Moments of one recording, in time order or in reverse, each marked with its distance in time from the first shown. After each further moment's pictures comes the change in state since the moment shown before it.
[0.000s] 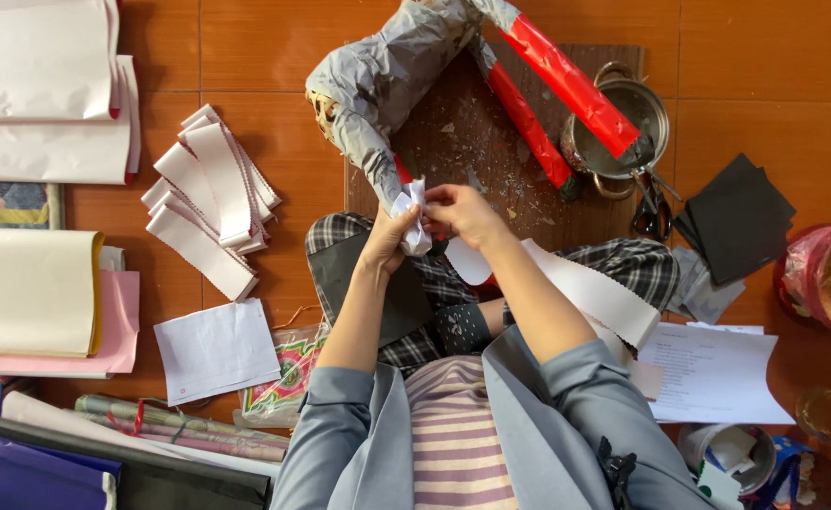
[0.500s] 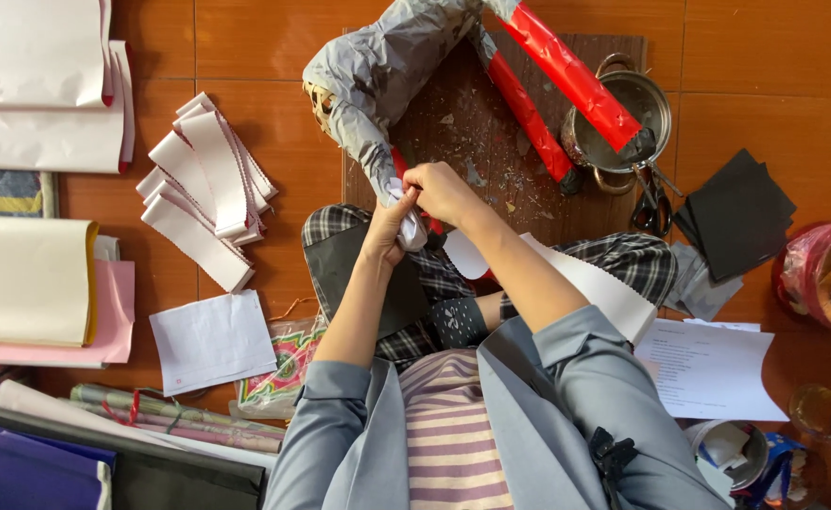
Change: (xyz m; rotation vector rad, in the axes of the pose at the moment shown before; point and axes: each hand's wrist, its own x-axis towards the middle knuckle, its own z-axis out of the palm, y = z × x) left_hand 0.004 -0.001 0.012 -0.092 0.114 -0.048; right_hand 0.005 -0.042 0.031 -1.059 -0.018 -0.407
